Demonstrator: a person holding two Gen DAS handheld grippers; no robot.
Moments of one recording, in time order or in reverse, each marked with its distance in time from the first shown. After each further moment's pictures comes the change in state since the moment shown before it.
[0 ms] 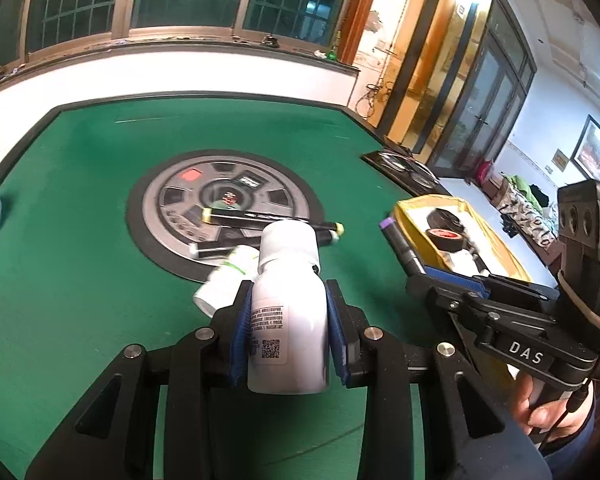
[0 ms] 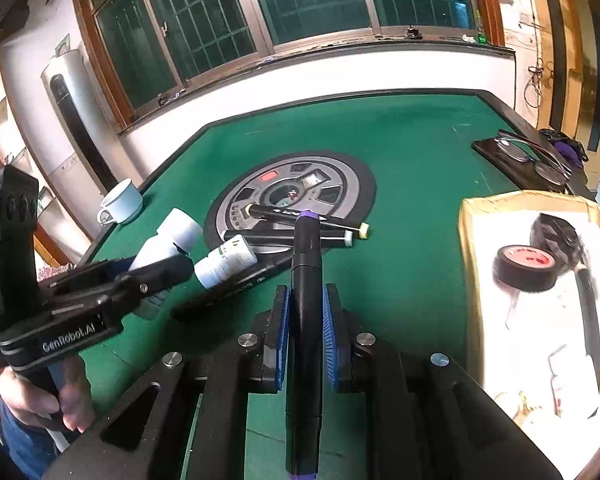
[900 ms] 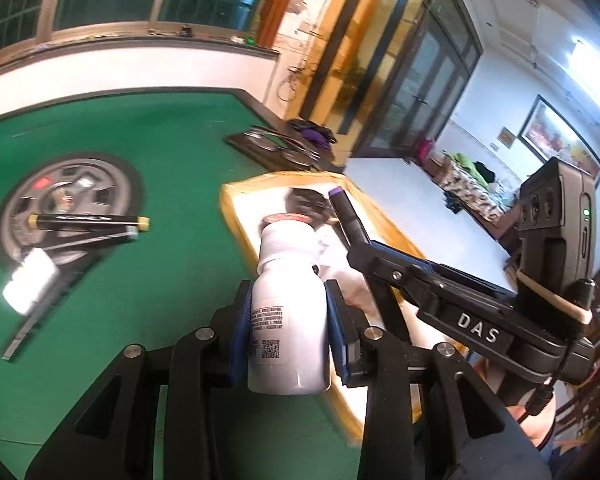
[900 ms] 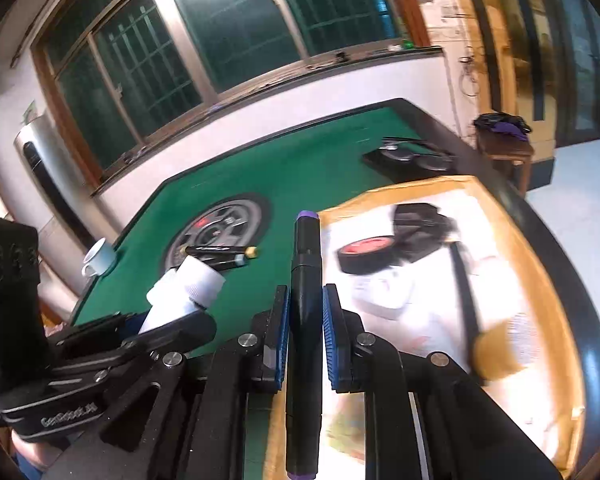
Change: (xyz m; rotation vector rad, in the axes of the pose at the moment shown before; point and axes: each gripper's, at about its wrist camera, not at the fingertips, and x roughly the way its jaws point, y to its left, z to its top) left arm 0.022 -0.152 -0.003 0.066 0.056 -0.215; right arm -0.091 -0.108 -0.020 0.190 -0.136 -0.071
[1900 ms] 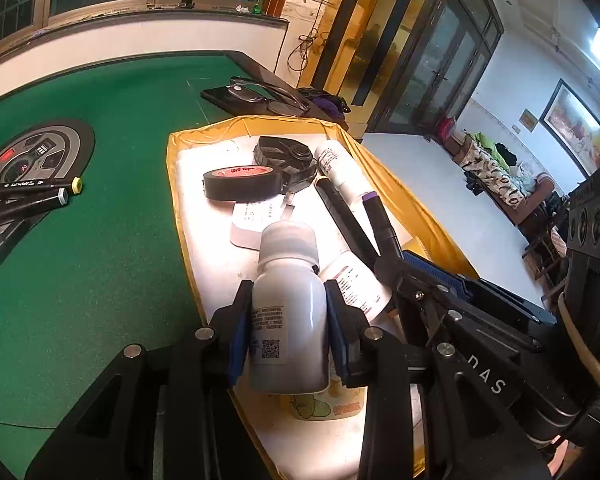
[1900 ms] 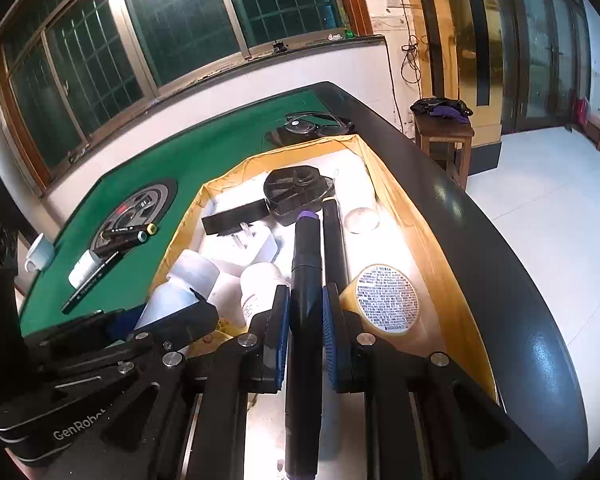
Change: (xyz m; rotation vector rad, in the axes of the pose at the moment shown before) left arm 0.068 -0.043 -0.018 -0.013 0.085 0.088; right arm -0.011 -0.066 -0.020 0.025 0.029 -0.194
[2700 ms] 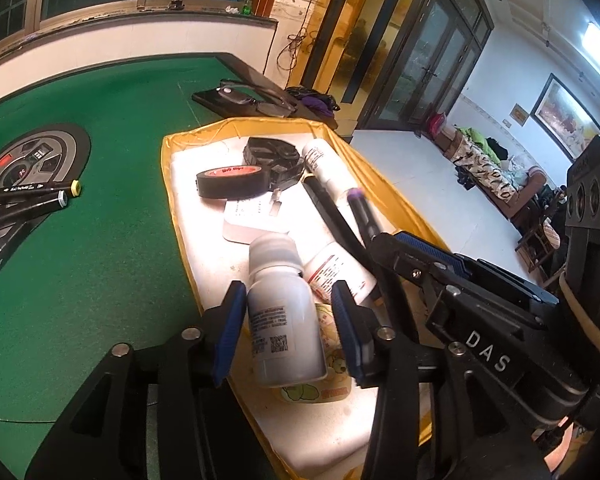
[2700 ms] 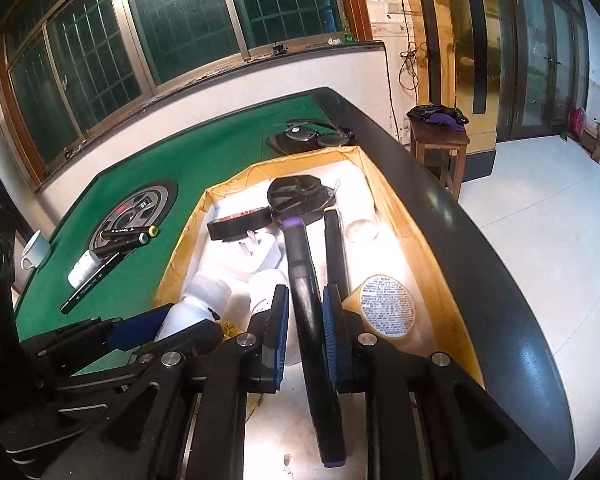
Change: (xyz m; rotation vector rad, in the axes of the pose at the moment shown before) left arm -0.015 -0.002 -0.002 0.029 -0.002 -0.035; right arm -0.013 0.010 0.006 -0.019 -0.011 -0.029
